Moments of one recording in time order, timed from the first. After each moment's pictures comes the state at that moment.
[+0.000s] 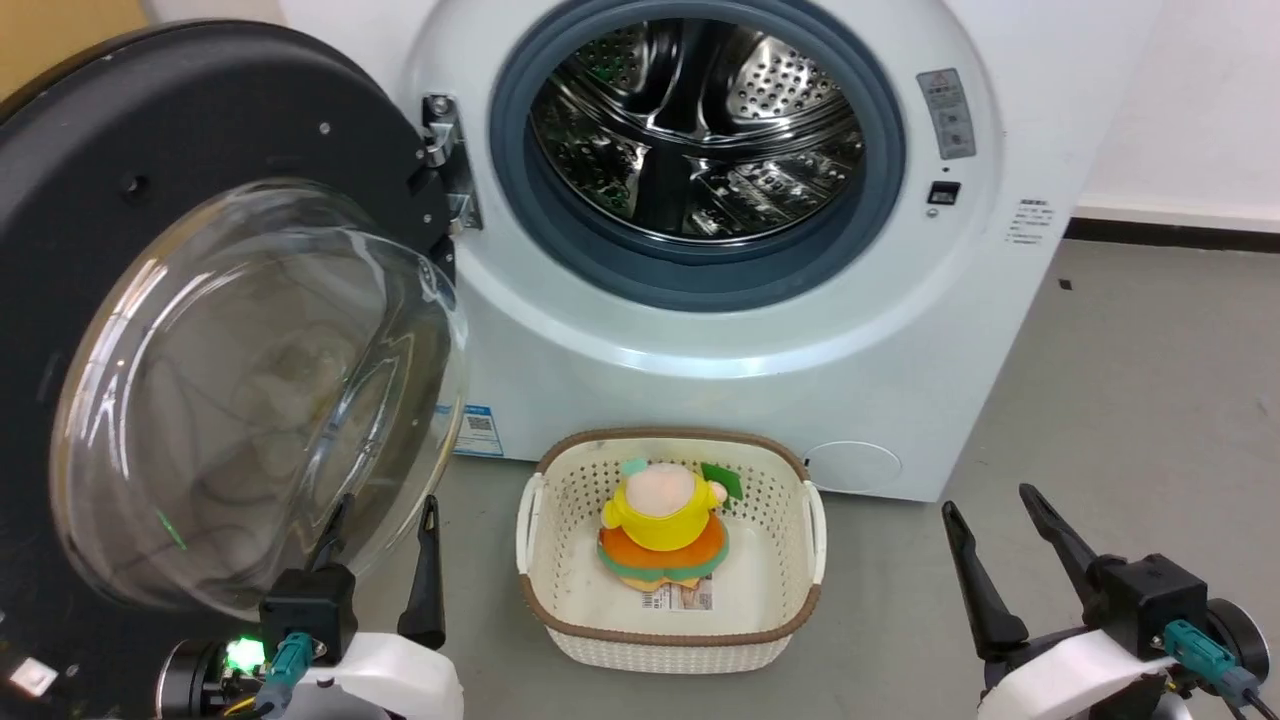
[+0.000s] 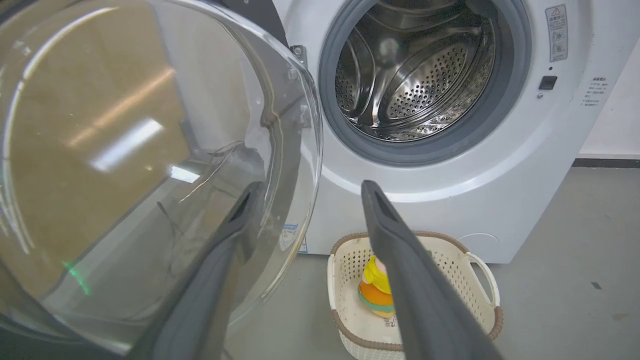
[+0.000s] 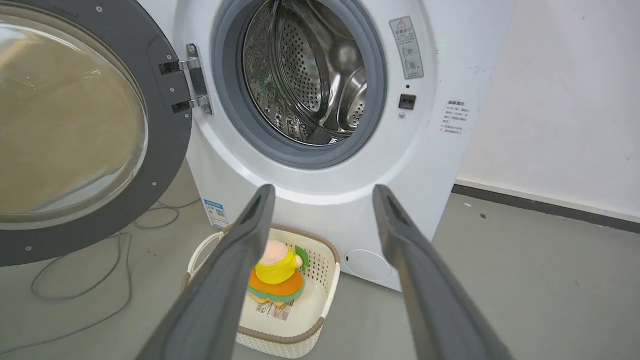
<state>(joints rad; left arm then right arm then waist) 0.02 0.05 -0.02 0.01 -0.01 0.02 -0.05 0.02 -0.06 0.01 0.01 0.05 0.13 -0.05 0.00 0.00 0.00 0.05</state>
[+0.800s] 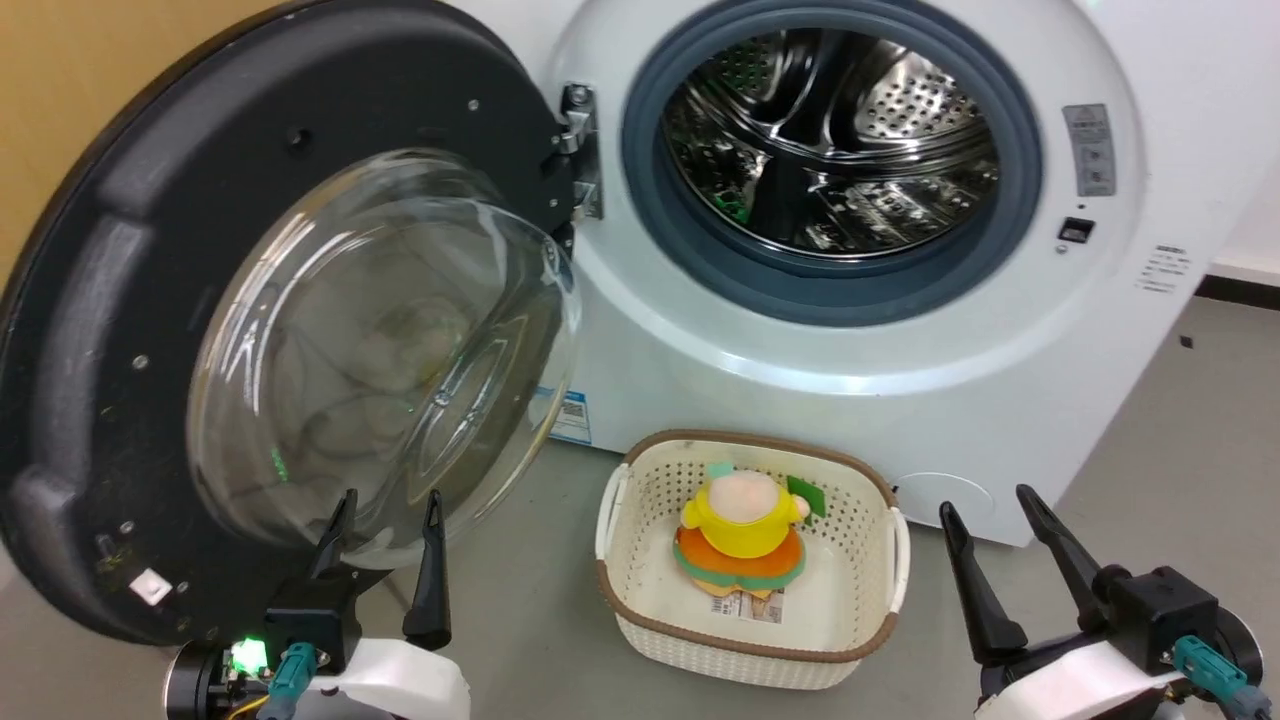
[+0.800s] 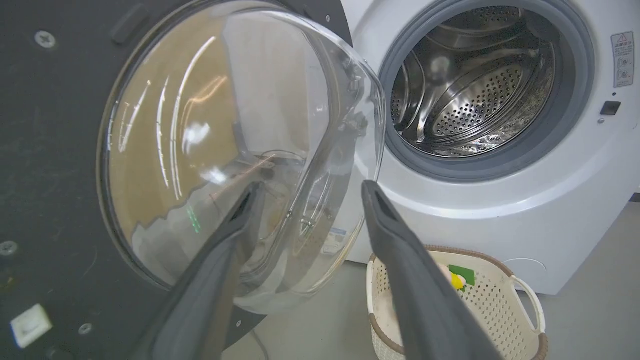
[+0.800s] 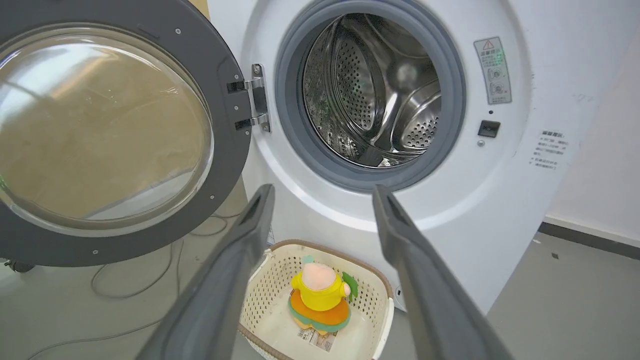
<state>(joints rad) 0.02 0.05 -0.04 0.01 -0.02 0.04 -0.10 0.03 -0.07 0.02 0.01 0.10 0.13 -0.10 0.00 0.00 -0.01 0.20</state>
